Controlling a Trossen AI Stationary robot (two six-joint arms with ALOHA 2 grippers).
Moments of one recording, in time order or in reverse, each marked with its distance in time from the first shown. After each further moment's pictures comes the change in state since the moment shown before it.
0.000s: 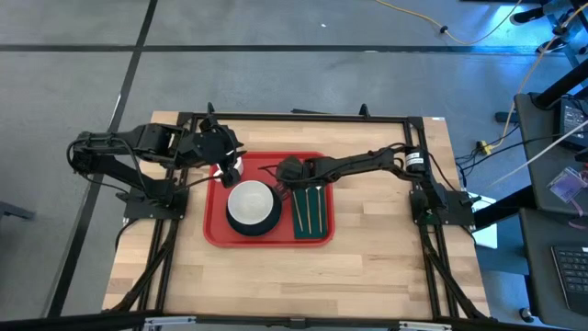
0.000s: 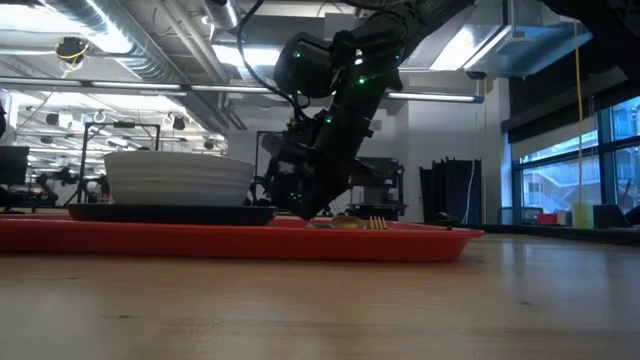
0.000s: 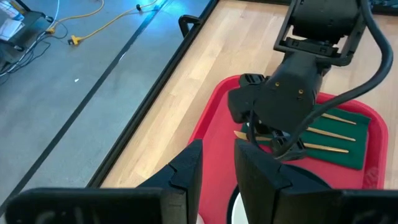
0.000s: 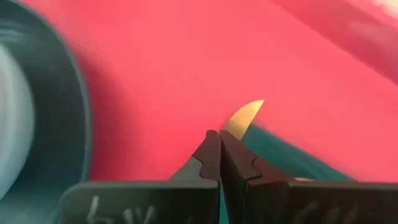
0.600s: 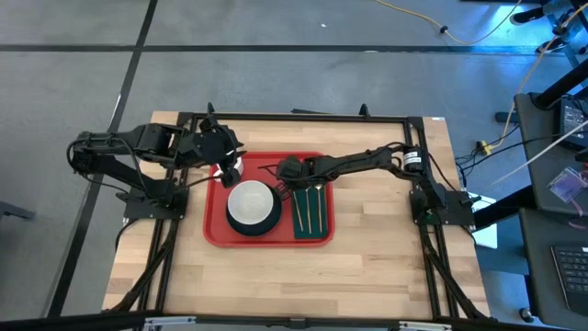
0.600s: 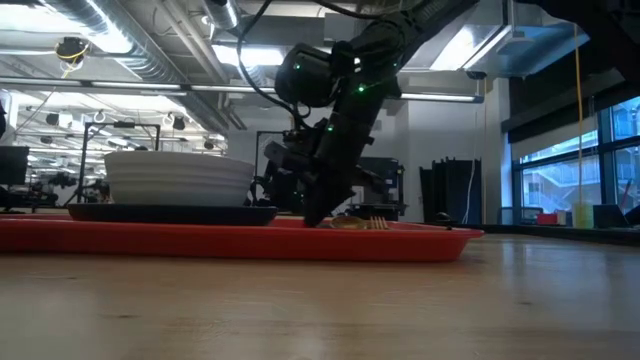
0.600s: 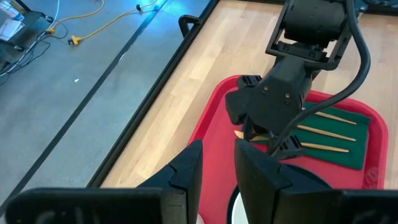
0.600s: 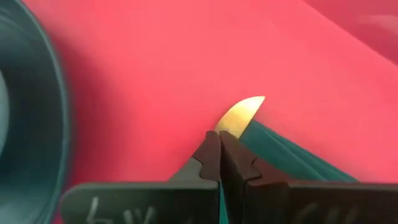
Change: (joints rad) left arm 0.000 0.000 0.000 0.000 0.000 0.000; right arm -0.017 0.019 -0.001 -0.013 -0.050 -0.022
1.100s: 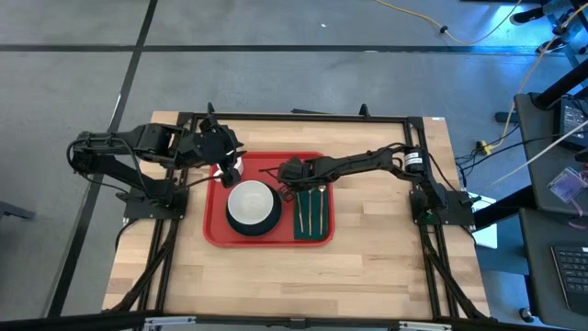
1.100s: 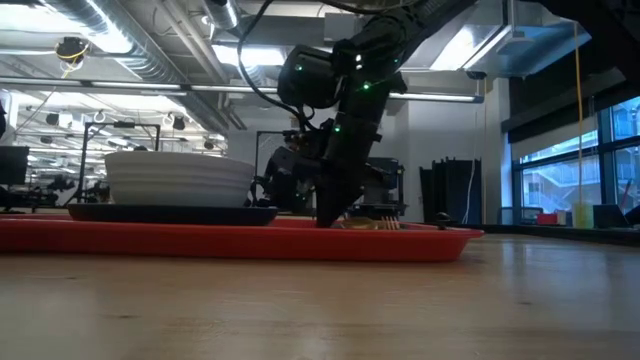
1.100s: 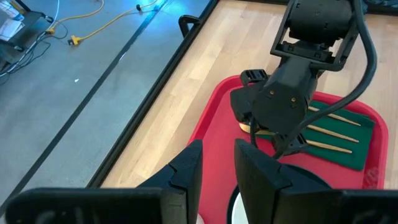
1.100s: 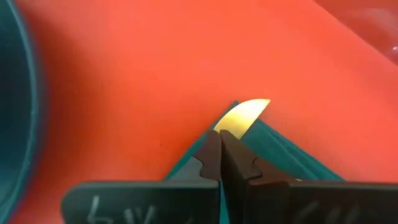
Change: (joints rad) left arm 0.000 0.000 0.000 0.000 0.000 0.001; right arm 0.015 -0.005 0.002 -0.093 0.025 -0.002
